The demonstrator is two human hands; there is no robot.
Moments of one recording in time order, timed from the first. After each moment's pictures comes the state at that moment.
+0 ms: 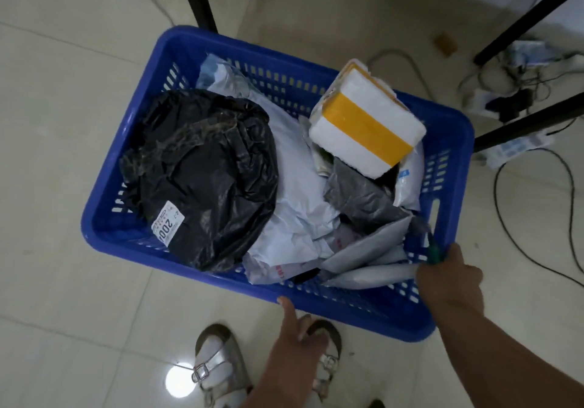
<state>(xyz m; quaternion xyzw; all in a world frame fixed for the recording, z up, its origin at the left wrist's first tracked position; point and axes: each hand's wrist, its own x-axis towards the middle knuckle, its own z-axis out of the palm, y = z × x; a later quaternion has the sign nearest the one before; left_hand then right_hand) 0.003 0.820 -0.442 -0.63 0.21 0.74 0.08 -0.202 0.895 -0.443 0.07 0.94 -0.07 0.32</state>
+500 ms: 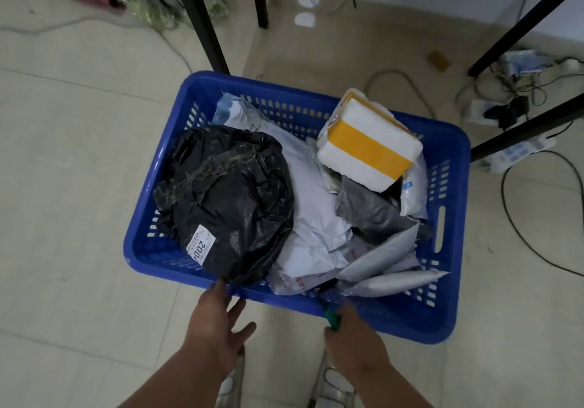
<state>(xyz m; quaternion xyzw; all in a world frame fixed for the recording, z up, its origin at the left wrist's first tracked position) 0.046 0.698 -0.406 -0.74 0.15 0.65 -0.05 -0.069 0.852 -0.441 -0.08 0.82 -0.04 0.56</state>
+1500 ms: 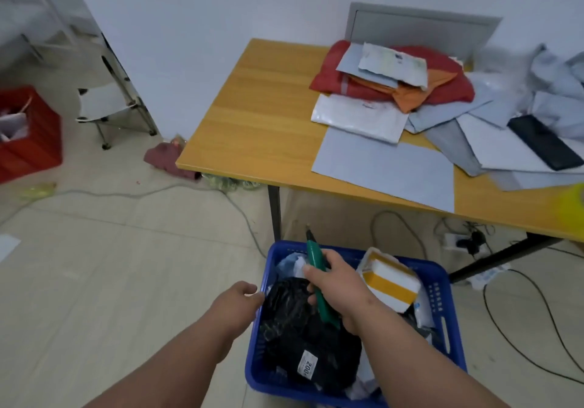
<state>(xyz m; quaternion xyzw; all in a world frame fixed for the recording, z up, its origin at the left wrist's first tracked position) 0.048 0.456 -0.102 -0.56 0.60 0.57 0.10 -0.096 0.570 -0.067 -0.08 0.75 -0.44 0.50</state>
